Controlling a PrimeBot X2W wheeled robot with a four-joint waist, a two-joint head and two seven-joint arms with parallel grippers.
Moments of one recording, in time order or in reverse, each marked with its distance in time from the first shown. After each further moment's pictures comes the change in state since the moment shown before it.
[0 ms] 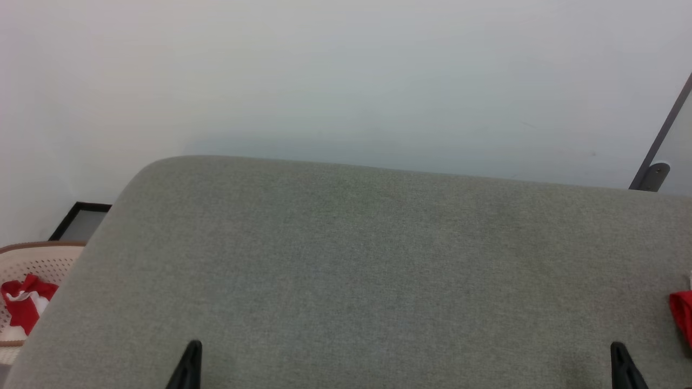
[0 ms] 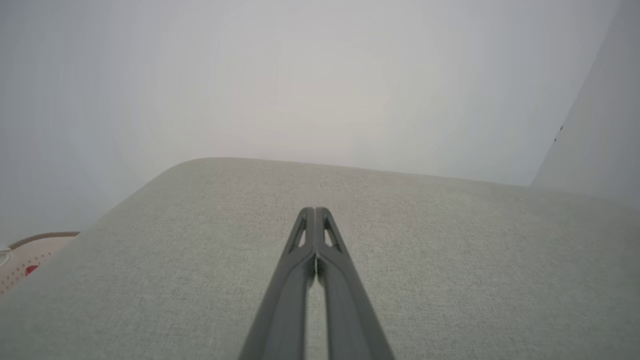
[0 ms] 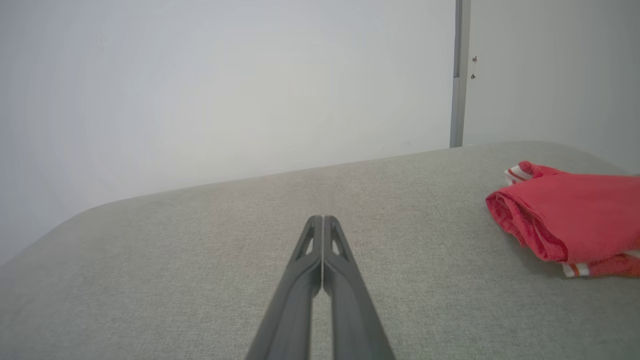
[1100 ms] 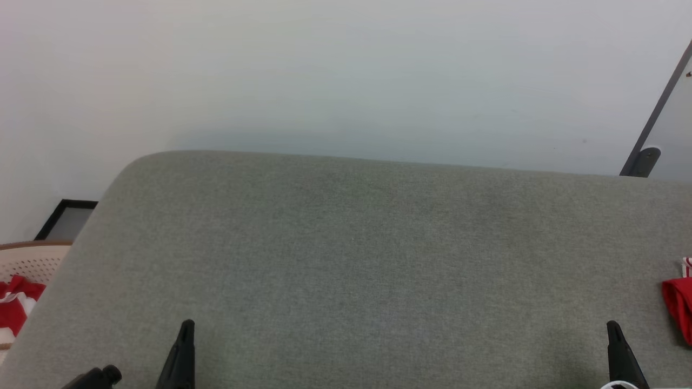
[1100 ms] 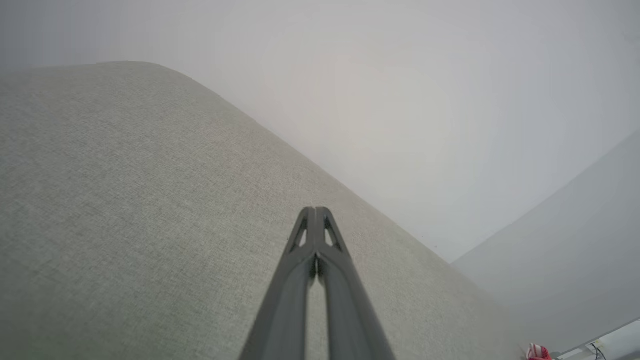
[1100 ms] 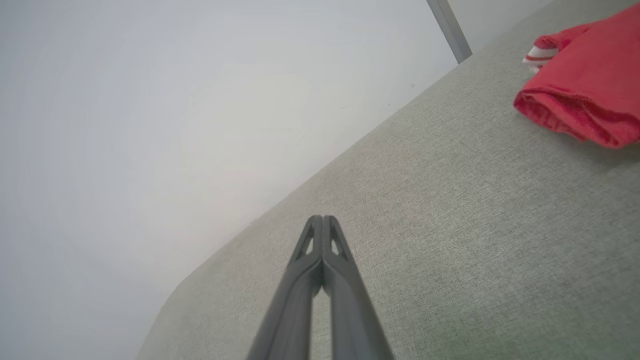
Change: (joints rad) left arm -0.102 -0.039 0.024 0.087 -0.523 0.000 0.131; right arm -0.091 0.014 0.000 0.051 0.489 0.000 0.141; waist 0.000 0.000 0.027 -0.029
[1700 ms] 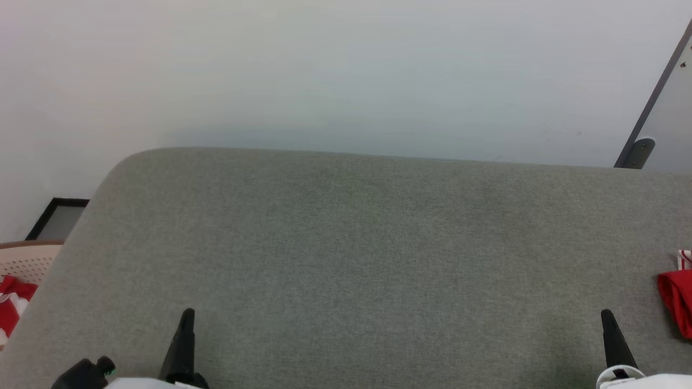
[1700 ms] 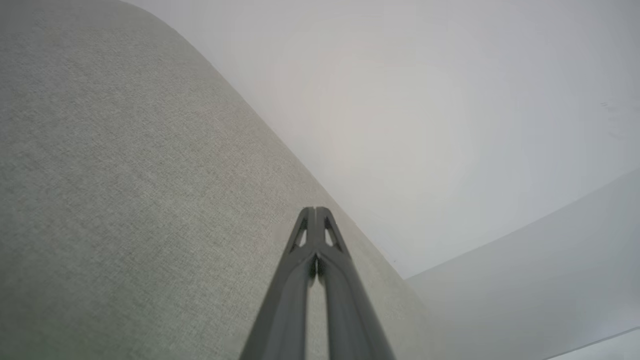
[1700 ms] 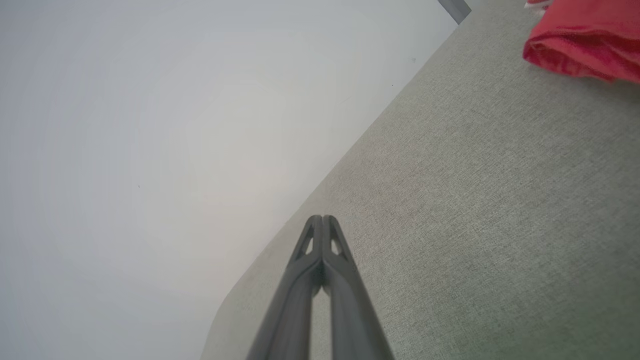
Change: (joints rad) left arm -0.051 -0.017 0.018 0.028 -0.226 0.000 0.057; right arm -0.044 0.003 0.000 0.016 0.211 0.000 0.060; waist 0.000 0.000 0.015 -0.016
